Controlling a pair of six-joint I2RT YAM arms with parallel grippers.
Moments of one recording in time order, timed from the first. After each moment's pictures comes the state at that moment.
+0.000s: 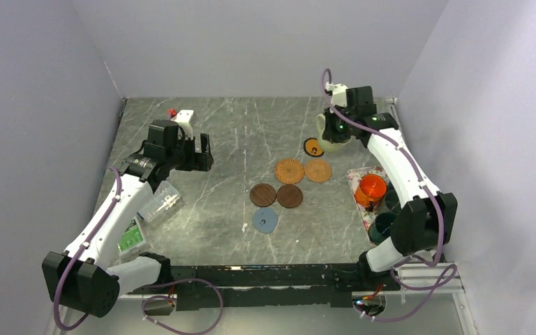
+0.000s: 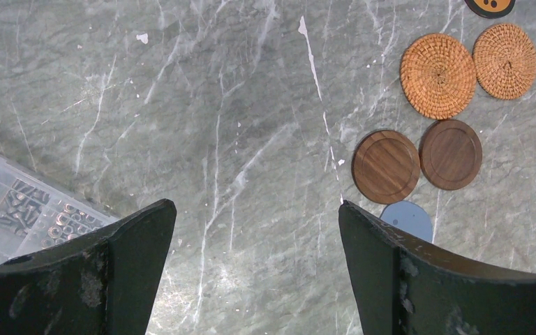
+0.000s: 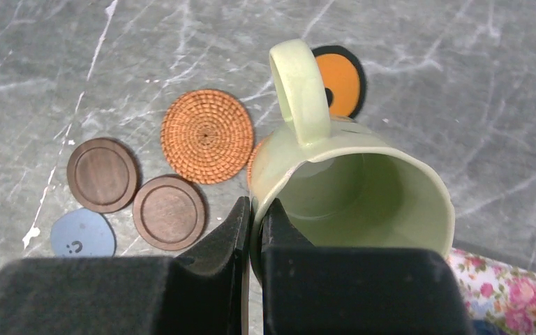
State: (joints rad) left arm -0.29 1.14 1.07 -0.59 0.06 -0.20; right arm 0.19 1.53 1.44 -0.68 -0.21 -0.09
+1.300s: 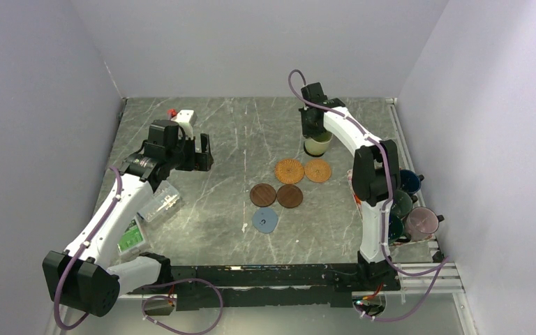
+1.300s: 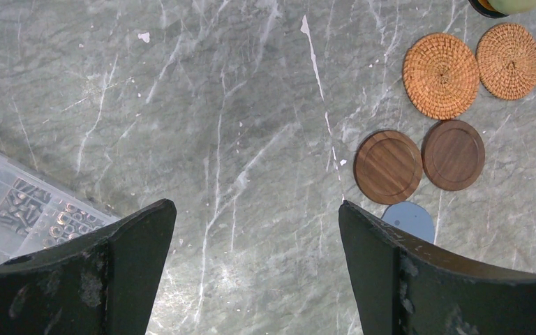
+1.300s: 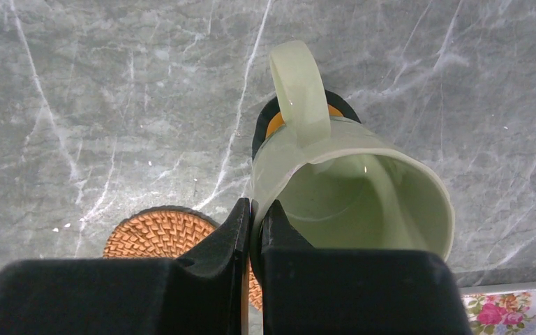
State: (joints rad) left arm -0.29 1.14 1.07 -0.59 0.06 -0.20; right arm 0.33 2.10 1.81 -0.71 0.14 0.21
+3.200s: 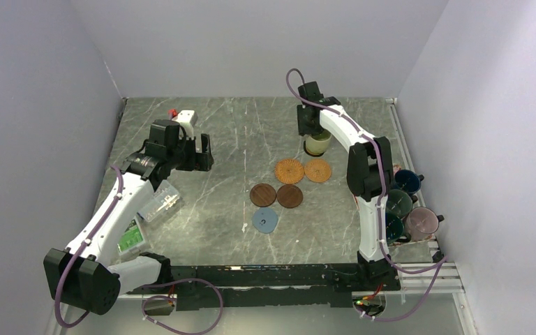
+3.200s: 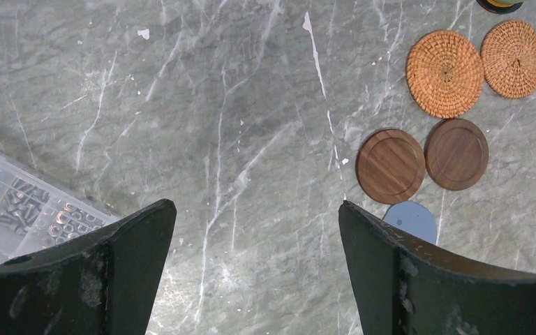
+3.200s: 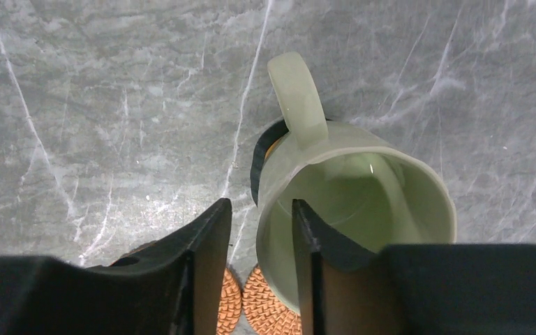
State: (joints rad) left arm -0.29 1.16 1.07 -0.59 0.06 -0.20; right arm 0.33 2.19 1.89 -0.72 0.18 0.24
